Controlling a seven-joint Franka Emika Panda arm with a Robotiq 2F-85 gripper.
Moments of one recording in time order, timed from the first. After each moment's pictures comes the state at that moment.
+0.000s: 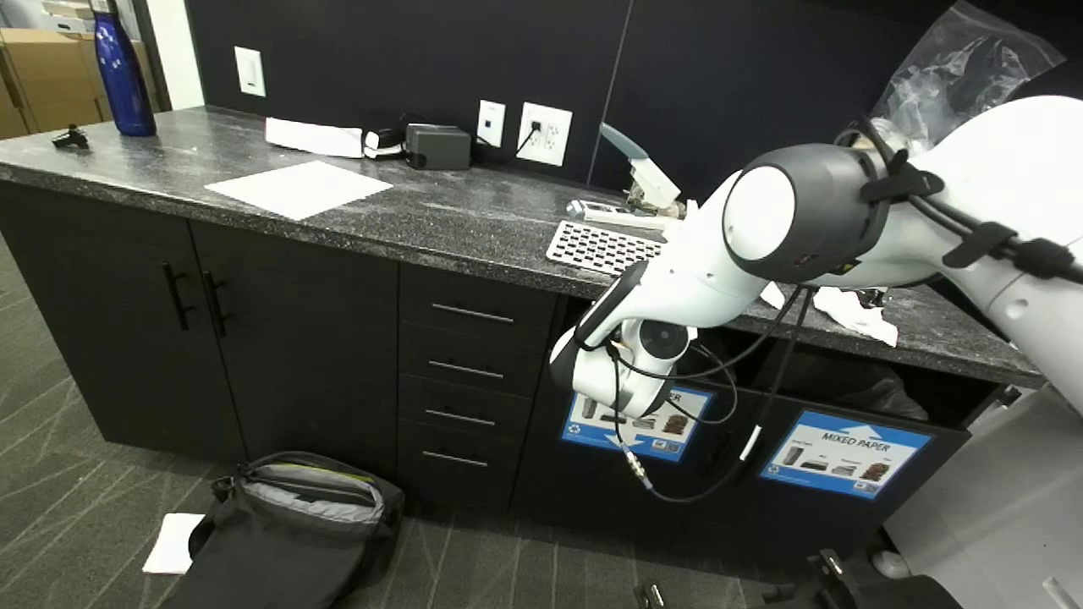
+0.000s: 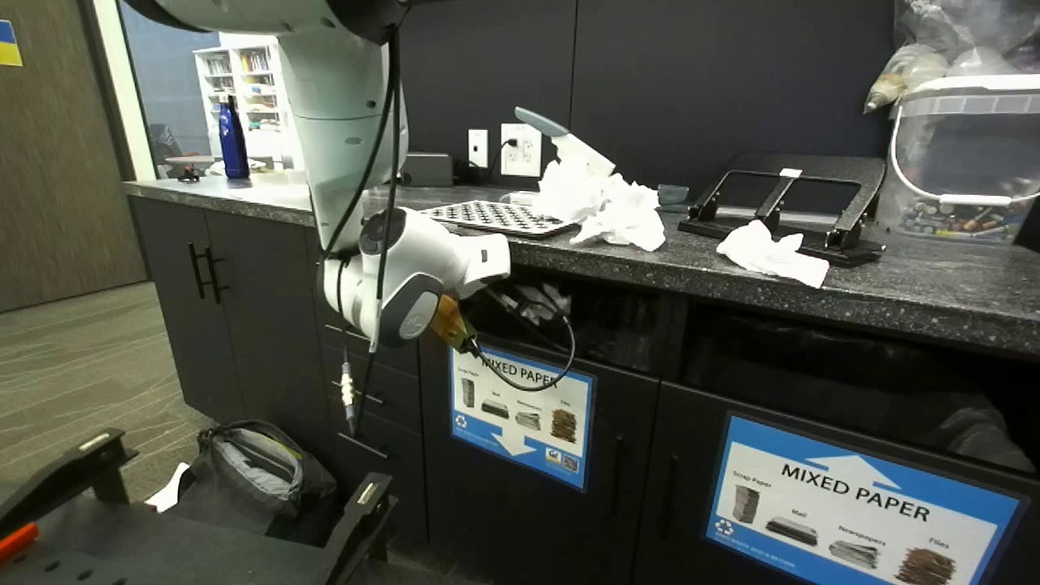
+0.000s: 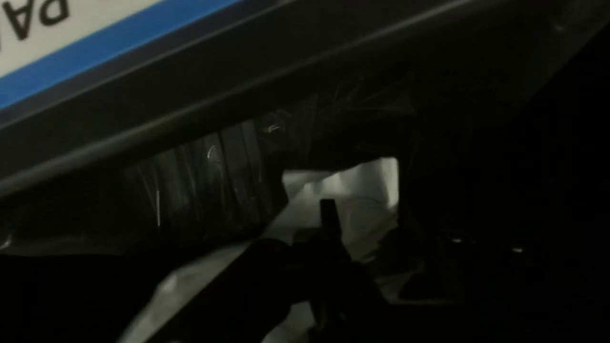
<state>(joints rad) 0.10 1.23 0.01 -1.62 0.58 3.93 0.11</state>
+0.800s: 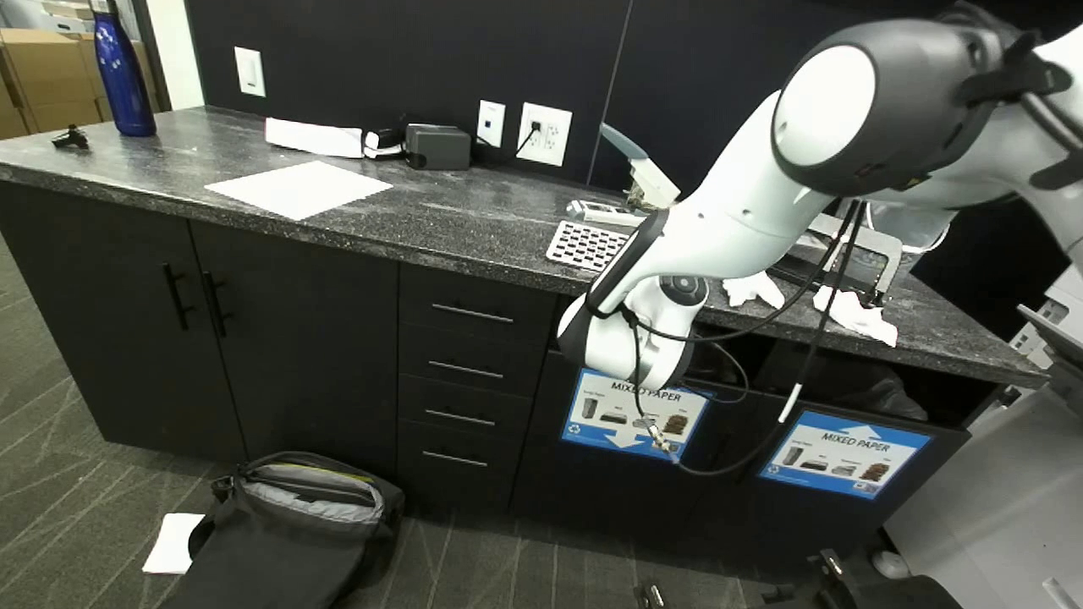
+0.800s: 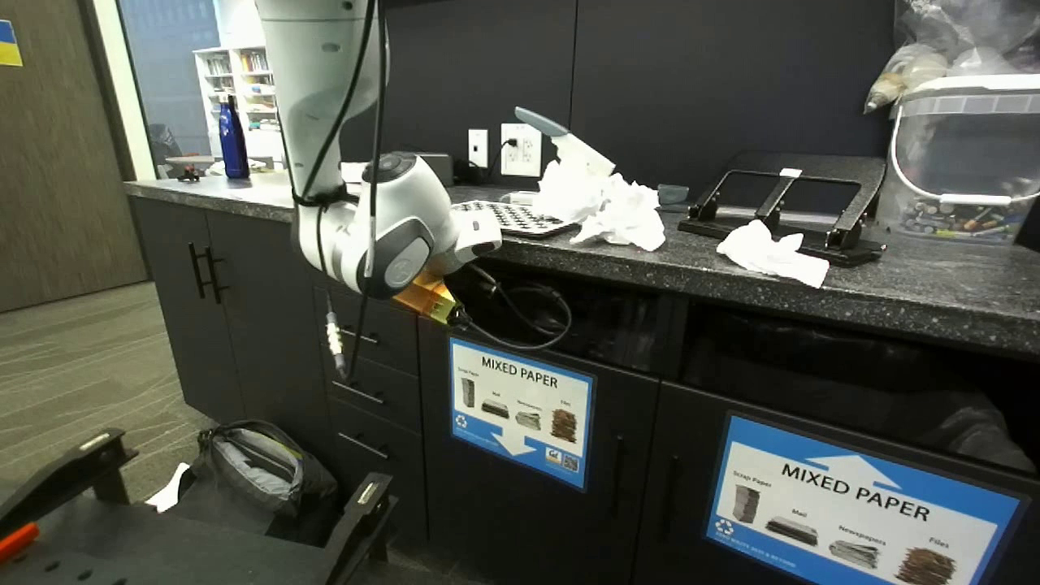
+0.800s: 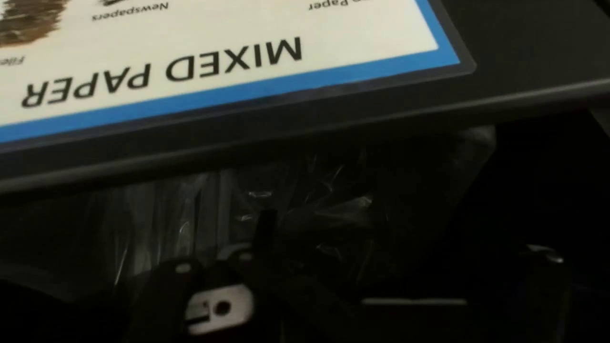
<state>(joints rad) 0.12 0.97 0.00 -1.89 0.52 3.62 -0.03</state>
